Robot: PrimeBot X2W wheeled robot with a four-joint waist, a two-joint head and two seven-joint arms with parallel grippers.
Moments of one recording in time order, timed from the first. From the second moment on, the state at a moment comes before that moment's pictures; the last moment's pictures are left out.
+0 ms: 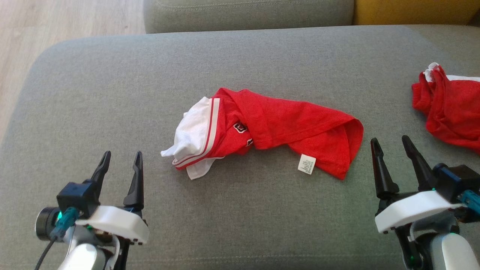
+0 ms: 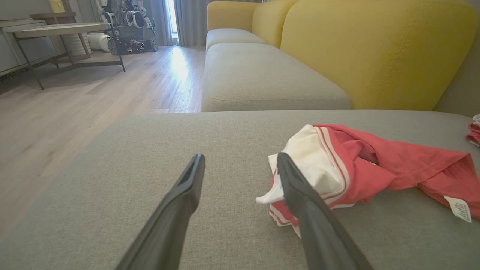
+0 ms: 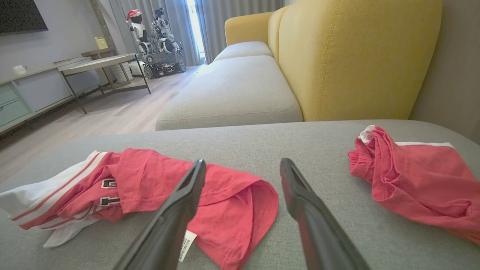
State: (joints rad) left arm -0.04 0.37 -0.41 0.02 -0.44 0.27 -0.18; right arm 0.03 -0.04 0.00 -0.08 0.17 0.13 0.11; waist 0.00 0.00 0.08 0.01
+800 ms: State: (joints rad) left arm -0.04 0.37 -0.42 0.01 -0.45 0.27 -0.17; right arm 0.03 -0.05 0.00 -0.09 0.15 0.13 0.13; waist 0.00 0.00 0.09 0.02
